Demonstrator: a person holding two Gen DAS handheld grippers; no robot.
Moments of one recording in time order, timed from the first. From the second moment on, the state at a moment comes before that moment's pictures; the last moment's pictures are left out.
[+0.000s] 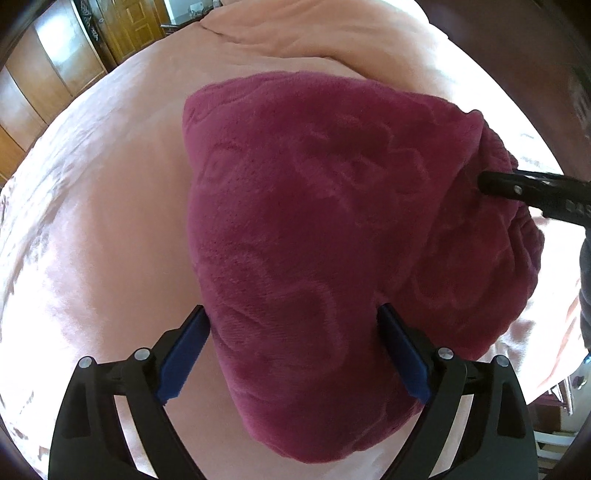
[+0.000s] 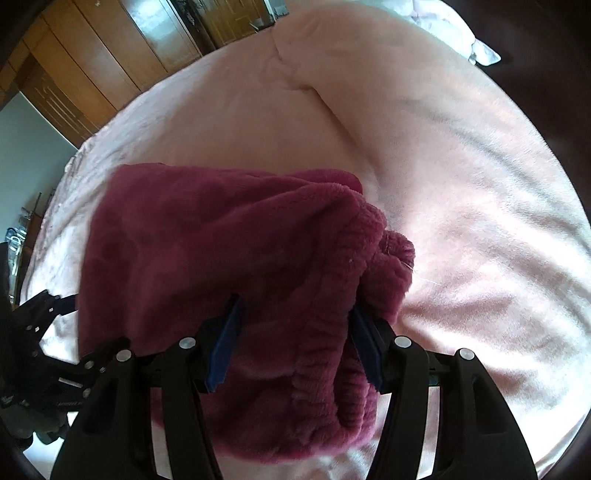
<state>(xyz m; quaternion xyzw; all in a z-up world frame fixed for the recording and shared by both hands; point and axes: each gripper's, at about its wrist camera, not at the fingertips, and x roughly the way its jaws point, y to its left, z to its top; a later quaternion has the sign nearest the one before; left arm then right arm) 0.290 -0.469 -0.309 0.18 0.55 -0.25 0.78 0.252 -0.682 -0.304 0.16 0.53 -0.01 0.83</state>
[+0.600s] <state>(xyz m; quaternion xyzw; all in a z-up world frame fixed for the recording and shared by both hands) 0.272 -0.491 -0.224 0.17 0.48 -0.26 0.82 0.157 -0.671 -0.227 0.17 0.46 -0.08 0.87</state>
